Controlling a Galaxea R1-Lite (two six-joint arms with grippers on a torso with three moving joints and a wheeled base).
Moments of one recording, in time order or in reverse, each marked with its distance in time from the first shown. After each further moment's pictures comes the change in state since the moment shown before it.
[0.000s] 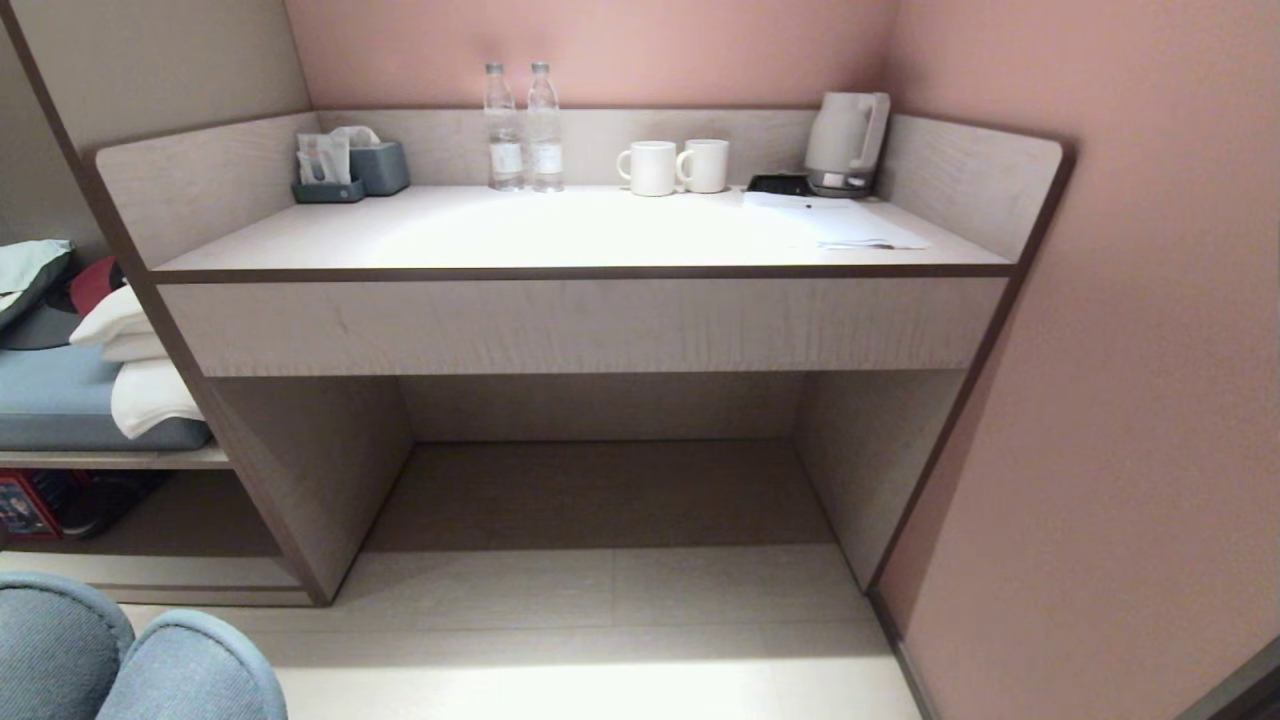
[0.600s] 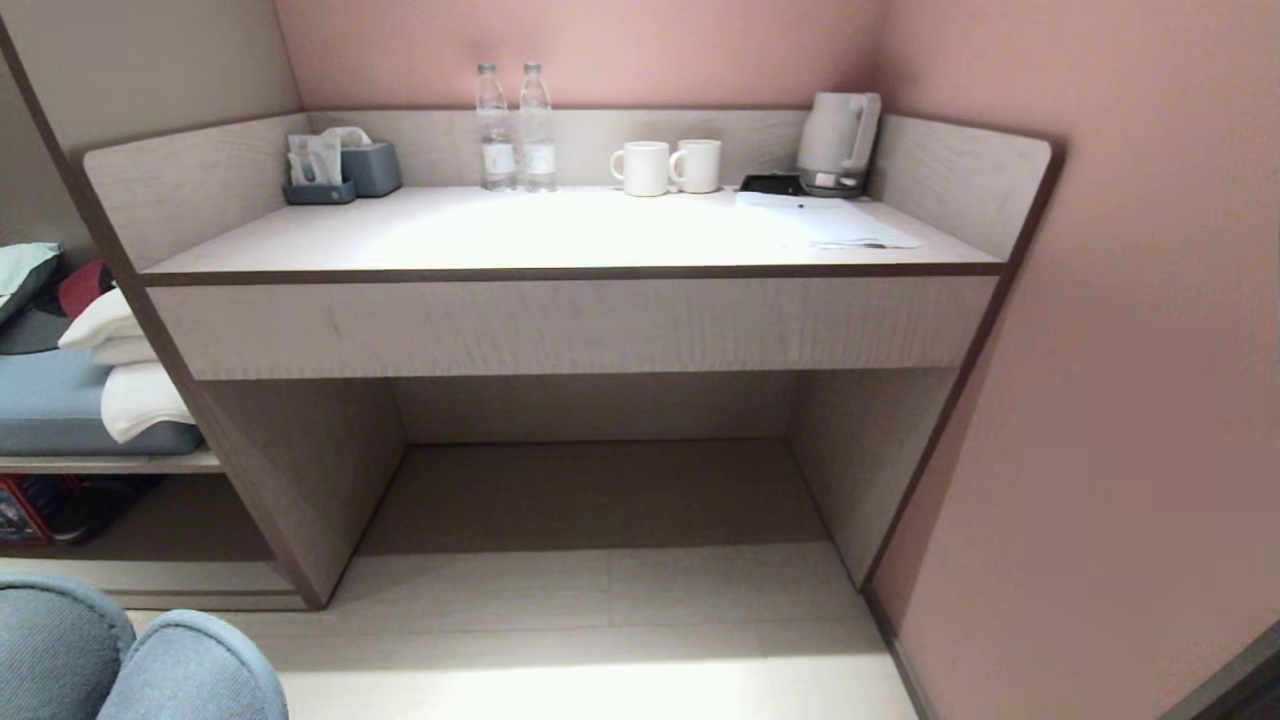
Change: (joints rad) left arm 0.000 0.000 0.000 0.000 0.000 0.003; right arm 0.000 0.000 0.000 0.000 0.000 0.000
